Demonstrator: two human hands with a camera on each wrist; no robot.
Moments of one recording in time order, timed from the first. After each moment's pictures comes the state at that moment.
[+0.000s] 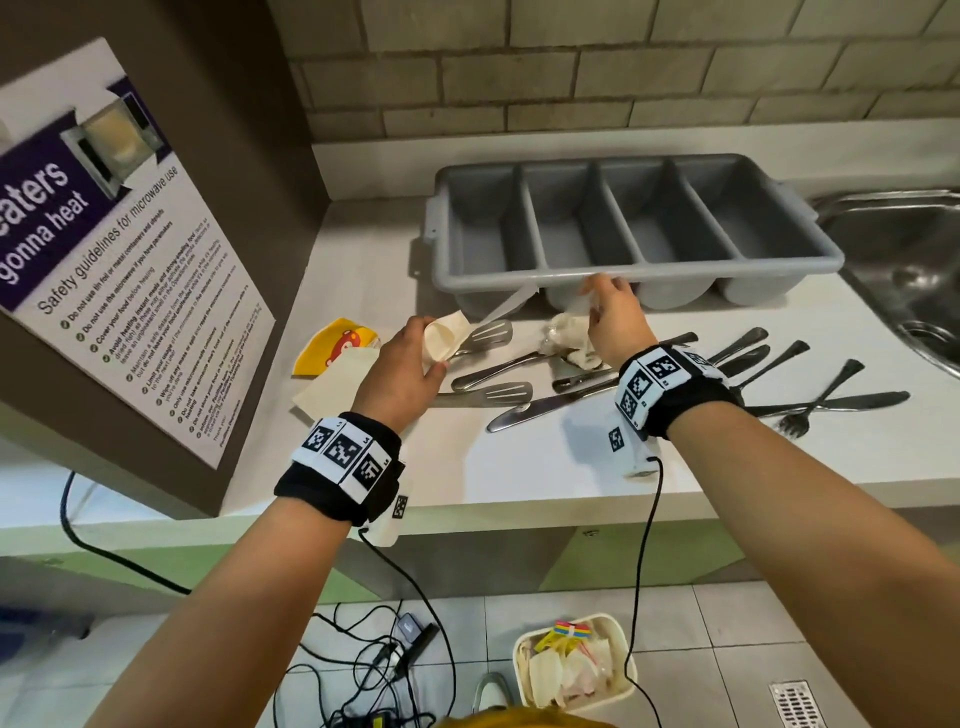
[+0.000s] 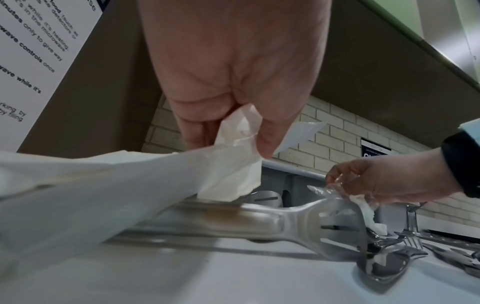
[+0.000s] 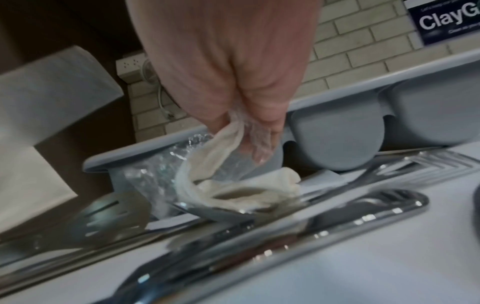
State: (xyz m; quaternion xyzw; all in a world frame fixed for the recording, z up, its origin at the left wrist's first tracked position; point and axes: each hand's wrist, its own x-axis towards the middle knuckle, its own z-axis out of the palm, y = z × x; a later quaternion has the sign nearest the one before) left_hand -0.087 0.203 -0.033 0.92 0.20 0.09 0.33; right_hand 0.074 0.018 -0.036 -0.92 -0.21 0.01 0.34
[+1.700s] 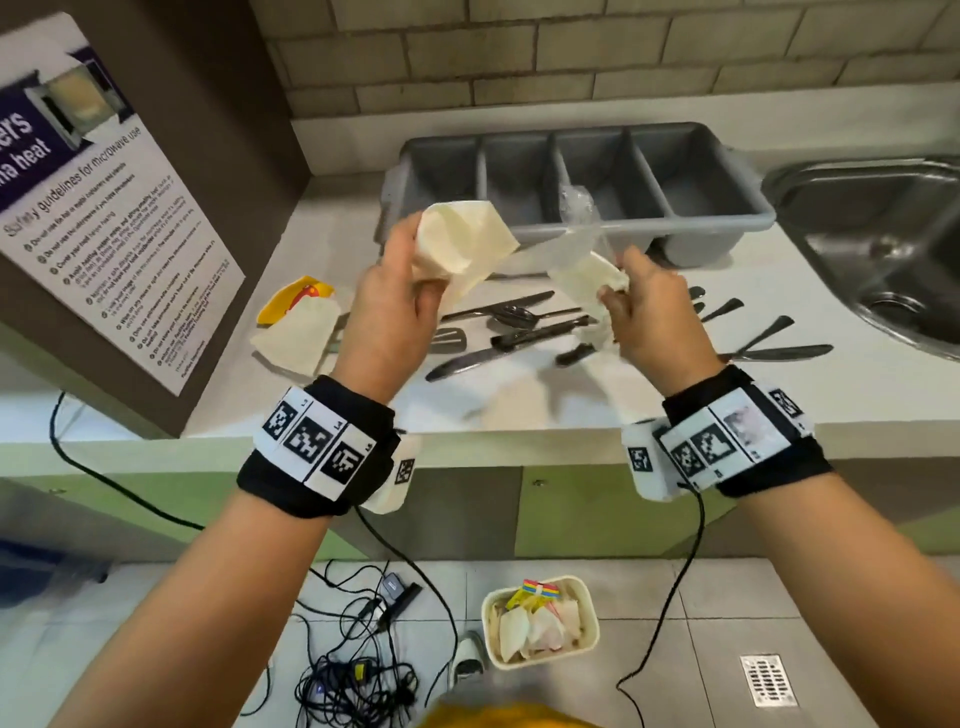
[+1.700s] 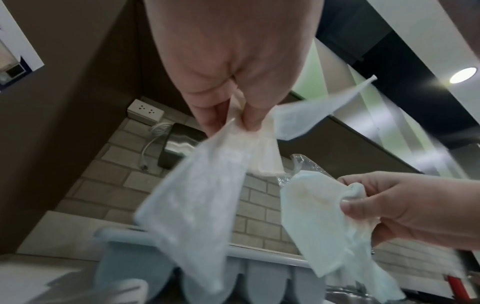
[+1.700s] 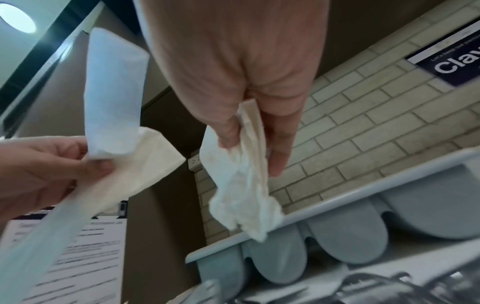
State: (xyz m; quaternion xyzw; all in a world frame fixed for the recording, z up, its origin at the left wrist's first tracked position) left_hand -0.124 0.069 0.041 0.89 0.14 0.30 0.31; right_hand -0.006 -0.117 0.021 -0.88 -0.29 -0.05 0.37
